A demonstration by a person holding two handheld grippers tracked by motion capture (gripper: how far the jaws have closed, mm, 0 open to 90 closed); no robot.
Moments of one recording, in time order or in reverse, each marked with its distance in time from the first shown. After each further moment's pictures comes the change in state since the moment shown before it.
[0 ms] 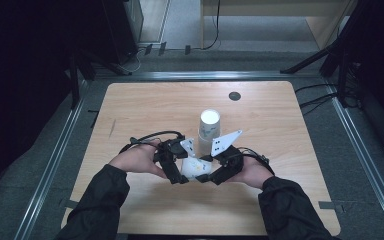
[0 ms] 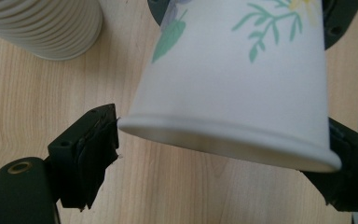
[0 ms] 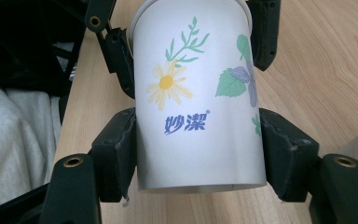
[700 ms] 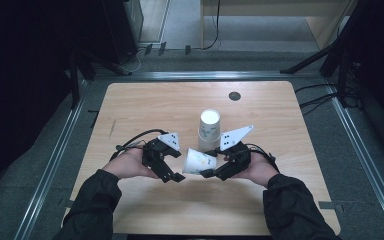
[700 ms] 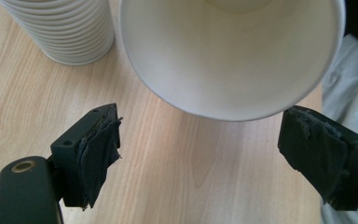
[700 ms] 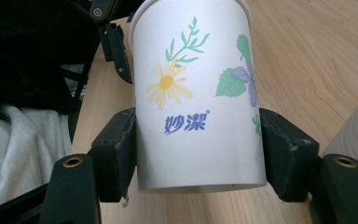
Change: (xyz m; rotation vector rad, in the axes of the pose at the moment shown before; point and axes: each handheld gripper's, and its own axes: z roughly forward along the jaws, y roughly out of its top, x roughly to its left) left arm -0.002 -0.034 -0.018 -0.224 -0.036 -0.139; right arm -0.002 0.002 -0.022 -0.079 0.010 0.025
